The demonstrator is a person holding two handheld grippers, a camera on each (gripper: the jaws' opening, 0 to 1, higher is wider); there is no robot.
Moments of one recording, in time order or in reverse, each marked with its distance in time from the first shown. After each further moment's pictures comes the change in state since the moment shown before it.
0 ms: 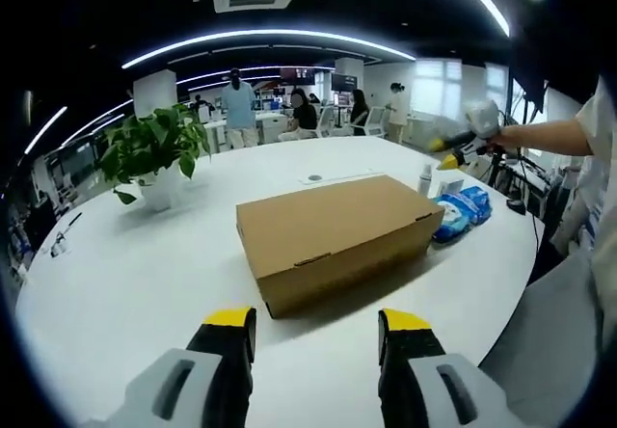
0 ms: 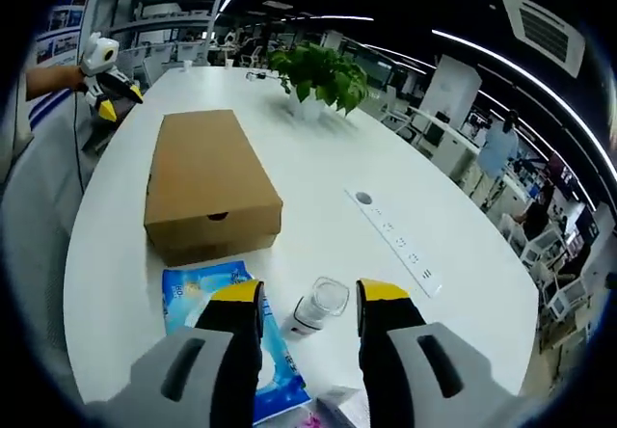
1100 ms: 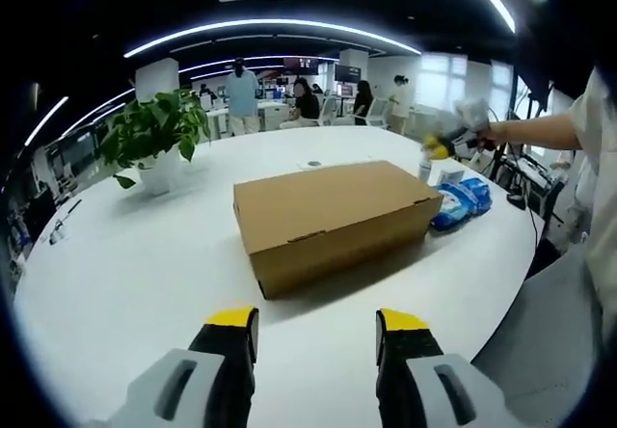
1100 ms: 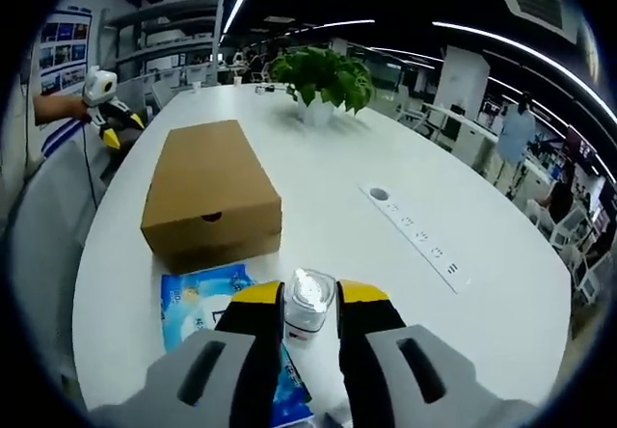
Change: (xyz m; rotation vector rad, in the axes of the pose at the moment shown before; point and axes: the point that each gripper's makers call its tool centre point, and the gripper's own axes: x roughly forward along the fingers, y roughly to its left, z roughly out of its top) left arm 0.002 -0.006 -0.019 -0.020 0.047 -0.003; right arm 0.015 0.004 -0.002 0.112 -0.042 0.064
